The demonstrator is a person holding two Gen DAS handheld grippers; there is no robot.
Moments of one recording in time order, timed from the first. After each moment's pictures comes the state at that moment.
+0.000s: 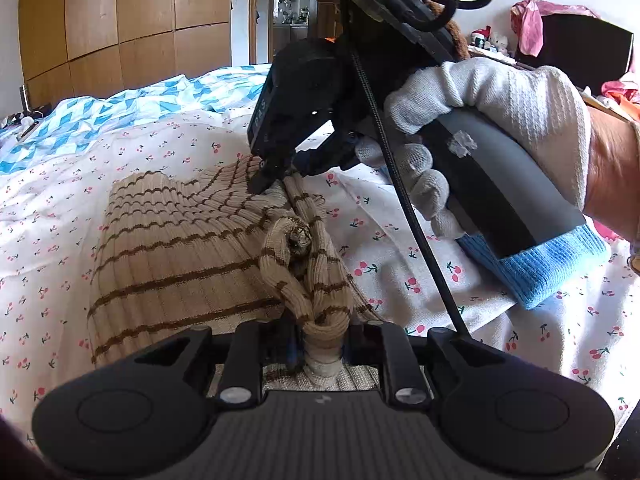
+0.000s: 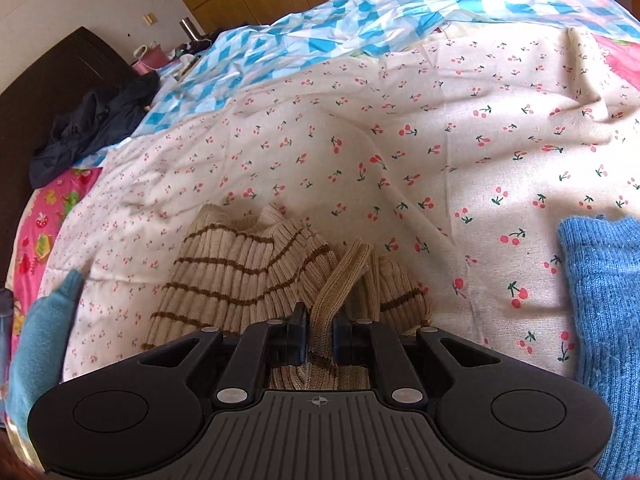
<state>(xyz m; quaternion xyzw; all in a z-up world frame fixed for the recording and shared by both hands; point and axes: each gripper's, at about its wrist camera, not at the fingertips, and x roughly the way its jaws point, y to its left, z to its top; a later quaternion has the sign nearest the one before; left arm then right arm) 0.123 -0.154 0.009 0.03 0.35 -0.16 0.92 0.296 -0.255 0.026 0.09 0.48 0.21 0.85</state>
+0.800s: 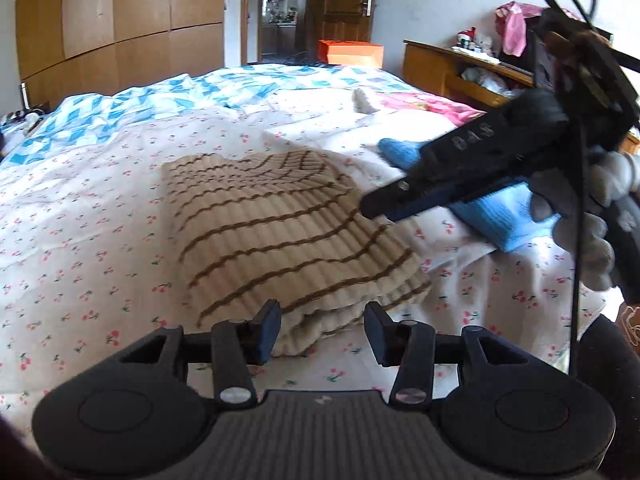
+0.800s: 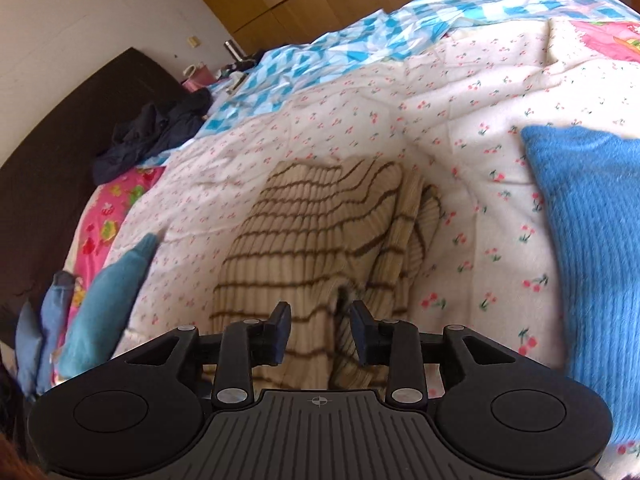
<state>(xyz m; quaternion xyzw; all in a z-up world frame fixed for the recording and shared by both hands) 0.059 -0.079 0.031 0.03 0.36 -0.17 0.92 0.157 -0.289 0.043 0.14 0.45 0.27 0.84</state>
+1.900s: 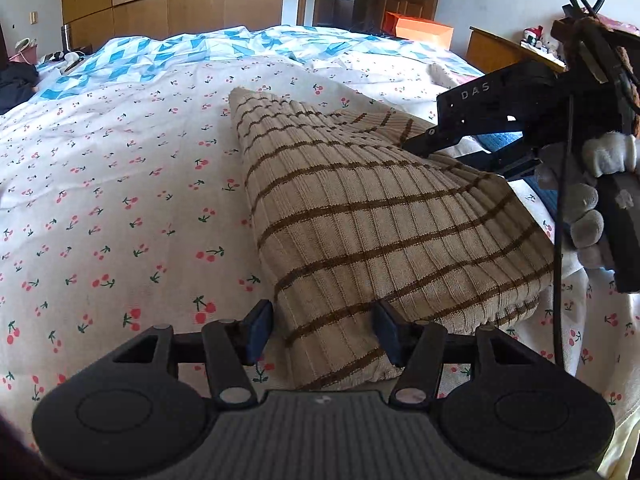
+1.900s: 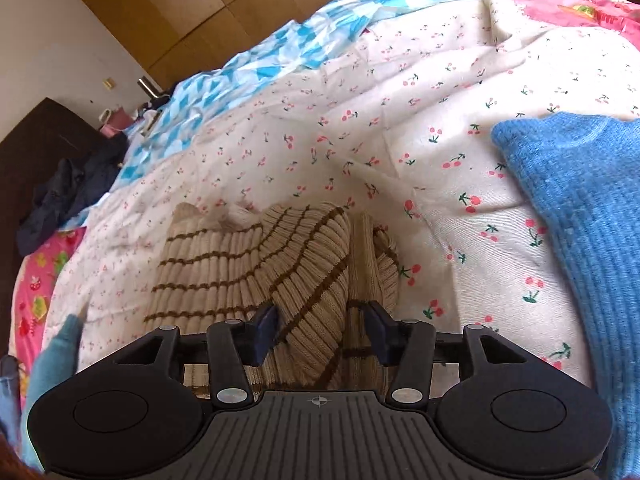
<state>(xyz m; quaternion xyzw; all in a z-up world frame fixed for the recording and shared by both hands) 0.119 -0.049 -0.019 -0.01 0.40 -0.11 0.91 0.244 -0.272 0.001 0.19 0.44 0.13 0.87</state>
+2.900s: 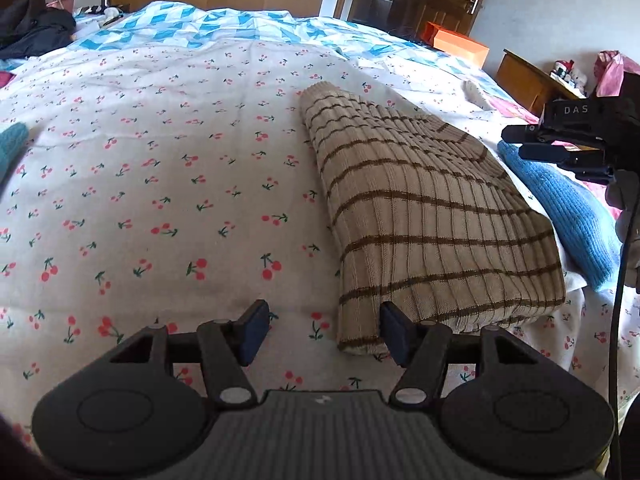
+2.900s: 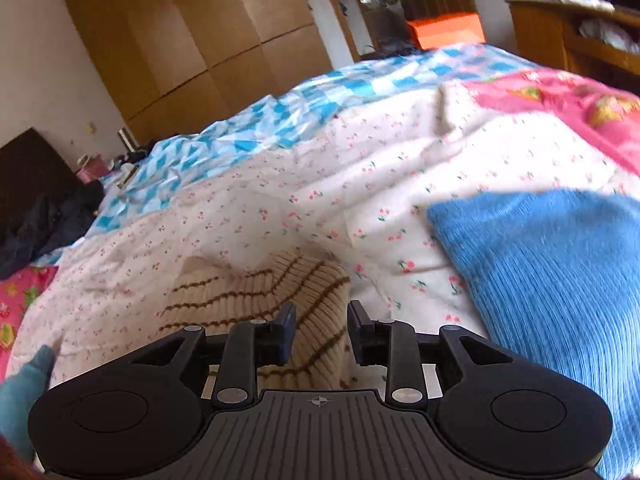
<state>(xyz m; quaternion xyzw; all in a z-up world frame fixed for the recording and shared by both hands) 0.100 -0.004 -0.016 -0.10 0.42 -0.08 0.90 0.196 -0.269 0.049 0.12 0.34 0.08 0.93</state>
